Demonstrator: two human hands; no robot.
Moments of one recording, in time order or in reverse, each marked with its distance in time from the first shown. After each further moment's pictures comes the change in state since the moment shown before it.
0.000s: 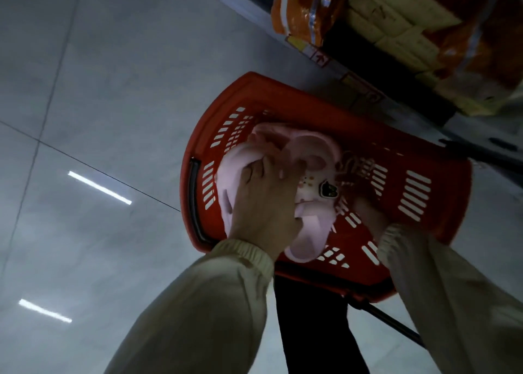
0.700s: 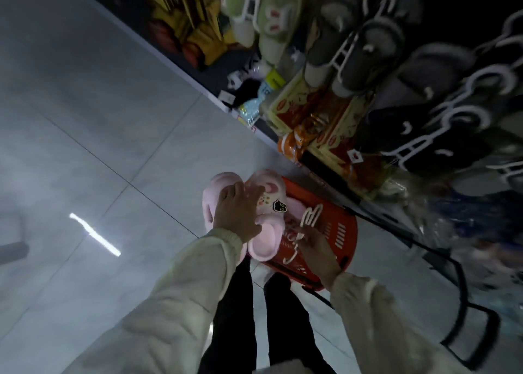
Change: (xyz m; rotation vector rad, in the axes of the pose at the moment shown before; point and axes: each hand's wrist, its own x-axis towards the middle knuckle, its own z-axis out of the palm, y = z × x) left_hand -0.107 0.046 -0.289 0.123 -0.113 -0.187; right_hand -0.368 -0.172 -0.074 -0.151 -0.131 -0.290
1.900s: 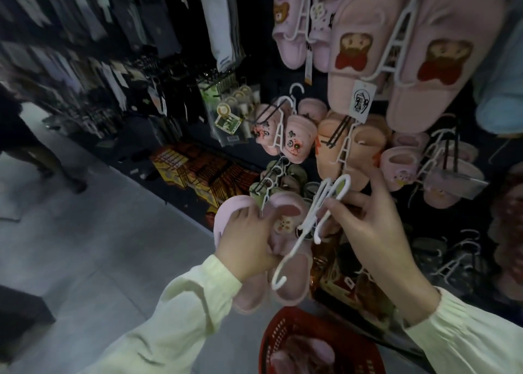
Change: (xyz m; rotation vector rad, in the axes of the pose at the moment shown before) left_hand -0.222 0.079 -0.366 0.206 0.593 0.254; right_hand -0.388 -0.316 -0.162 0.494 0.315 -1.042
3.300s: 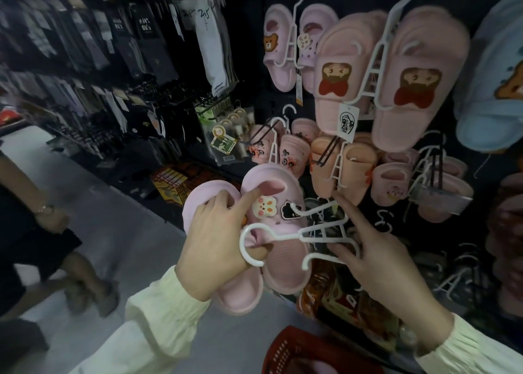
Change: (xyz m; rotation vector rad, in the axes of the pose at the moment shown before) left_hand -0.013 0.006 -0.083 -0.052 0.276 -0.012; right_hand 0.001 0.023 -0.044 -0.845 -0.166 -0.027
